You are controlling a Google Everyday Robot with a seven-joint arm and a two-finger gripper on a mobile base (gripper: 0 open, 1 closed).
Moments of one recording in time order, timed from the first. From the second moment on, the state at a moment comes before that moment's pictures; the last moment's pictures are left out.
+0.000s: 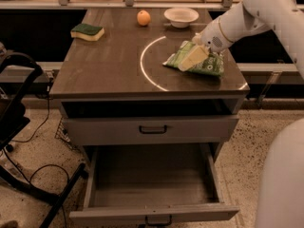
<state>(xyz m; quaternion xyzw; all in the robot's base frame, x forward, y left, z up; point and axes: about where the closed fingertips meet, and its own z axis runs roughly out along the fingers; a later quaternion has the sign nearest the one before) 0.721 -0.142 0.861 -0.51 0.78 0.14 0.34</state>
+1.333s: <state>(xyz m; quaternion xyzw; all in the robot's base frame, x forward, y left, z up) 0.724 -0.138 0.856 -0.52 0.77 0.15 0.34</state>
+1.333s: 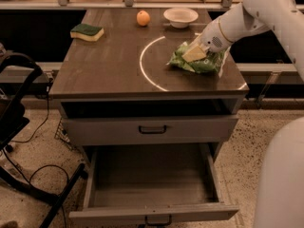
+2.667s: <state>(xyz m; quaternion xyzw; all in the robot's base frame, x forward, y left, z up) 0.756 -0.047 0.963 -0.54 0.76 0.11 0.35</state>
